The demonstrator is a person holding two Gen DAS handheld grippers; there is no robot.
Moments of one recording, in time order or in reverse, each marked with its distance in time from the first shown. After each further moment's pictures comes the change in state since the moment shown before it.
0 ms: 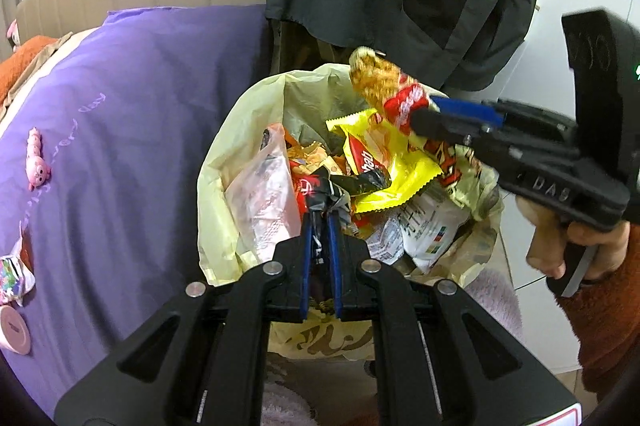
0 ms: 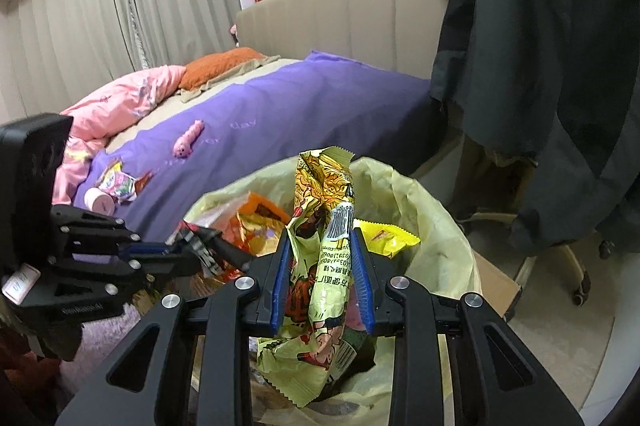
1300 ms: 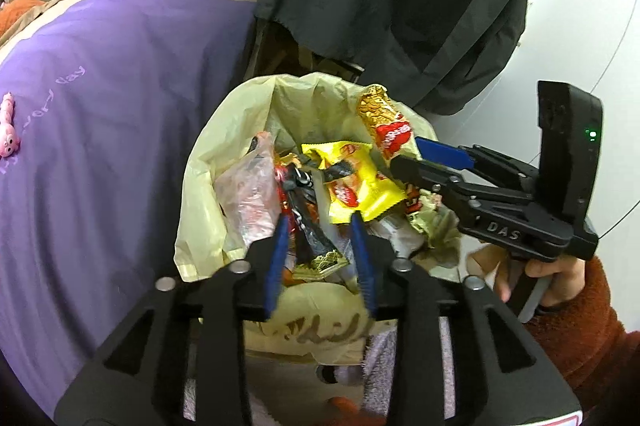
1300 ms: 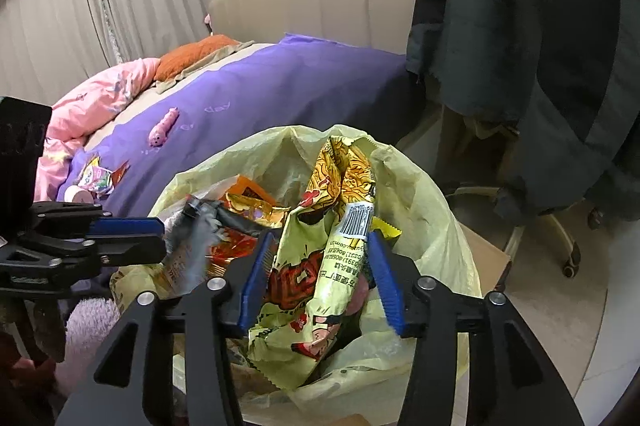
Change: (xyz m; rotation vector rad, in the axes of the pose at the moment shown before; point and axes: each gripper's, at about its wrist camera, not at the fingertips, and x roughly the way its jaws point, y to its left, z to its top) left arm -0.009 0.018 -0.002 -0.106 -0.030 -0.172; right arm 0.009 -0.004 -0.011 0.045 0.056 -0.072
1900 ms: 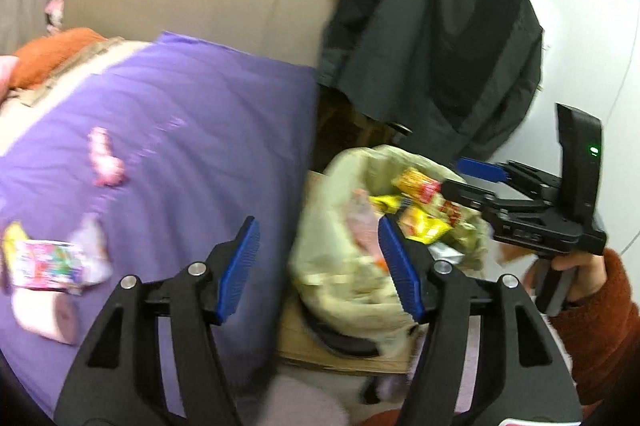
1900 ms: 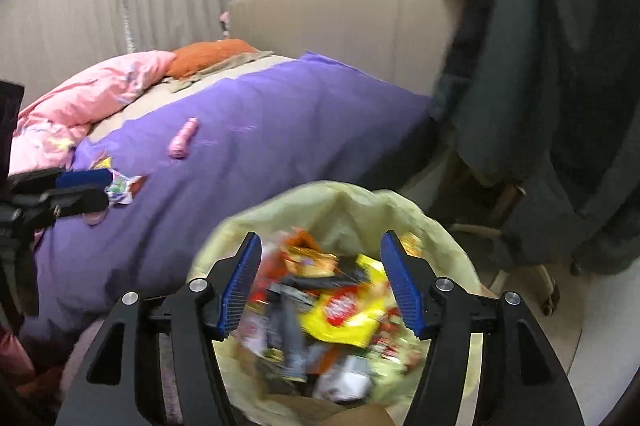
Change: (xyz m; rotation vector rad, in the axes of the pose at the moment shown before) left arm -0.116 0.059 -0.001 -0.018 -0.200 0.178; right arm -0.021 0.069 0.045 -0.140 -0.040 -0.034
